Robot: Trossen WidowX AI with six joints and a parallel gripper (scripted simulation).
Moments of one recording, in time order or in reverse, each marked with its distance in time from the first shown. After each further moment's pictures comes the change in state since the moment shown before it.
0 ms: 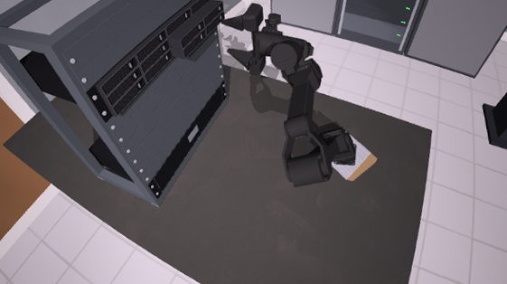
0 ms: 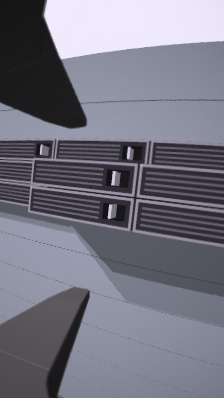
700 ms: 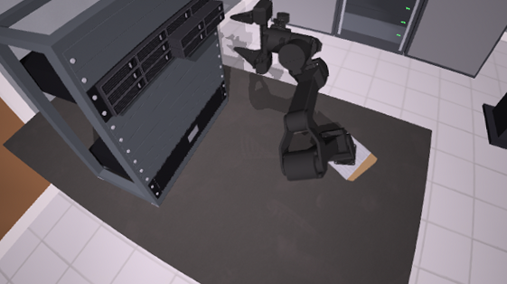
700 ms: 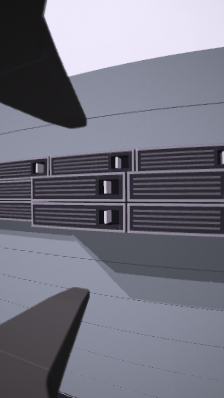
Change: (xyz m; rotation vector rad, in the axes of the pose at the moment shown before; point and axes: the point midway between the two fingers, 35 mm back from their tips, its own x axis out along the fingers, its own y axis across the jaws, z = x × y) arm -0.017 0.006 0.011 0.120 -0.015 -0.011
